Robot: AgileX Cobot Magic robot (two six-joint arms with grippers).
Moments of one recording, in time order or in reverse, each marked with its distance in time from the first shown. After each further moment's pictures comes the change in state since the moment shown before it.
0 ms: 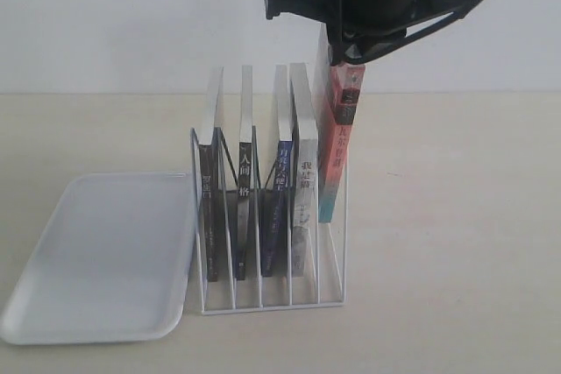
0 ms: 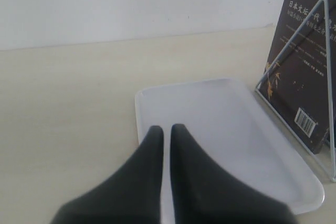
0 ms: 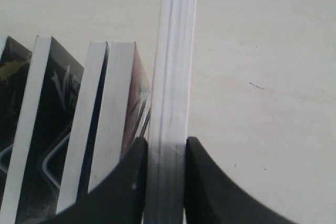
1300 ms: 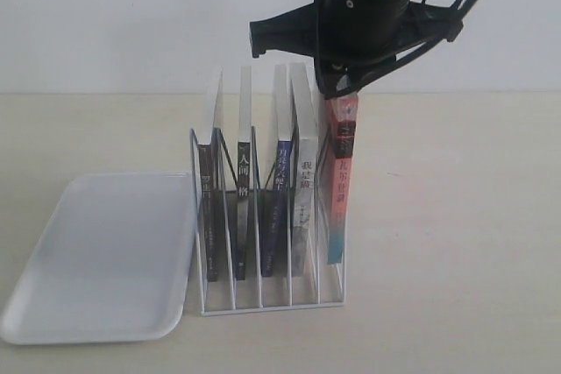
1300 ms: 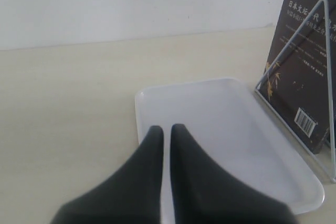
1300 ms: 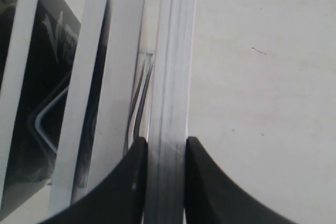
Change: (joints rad) left arm 0.000 0.000 0.000 0.000 0.000 0.000; right arm 0.058 0.030 0.000 -0.015 0.100 0.017
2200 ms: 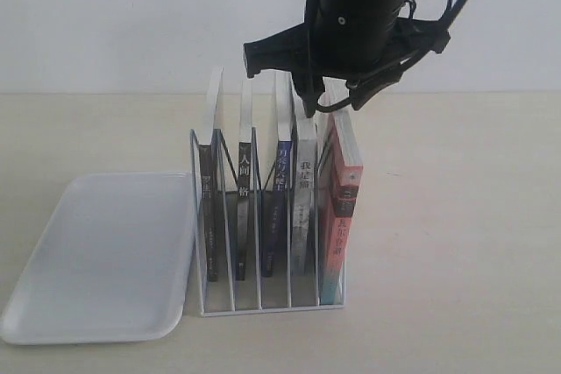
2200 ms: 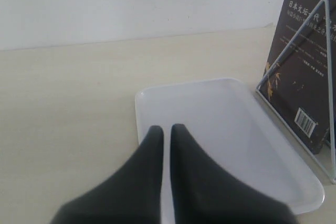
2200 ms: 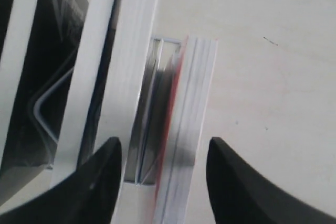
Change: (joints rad) left arm 0.000 0.000 0.000 0.000 0.000 0.000; right arm 0.001 0.032 -0.008 0.040 0.025 -0.068
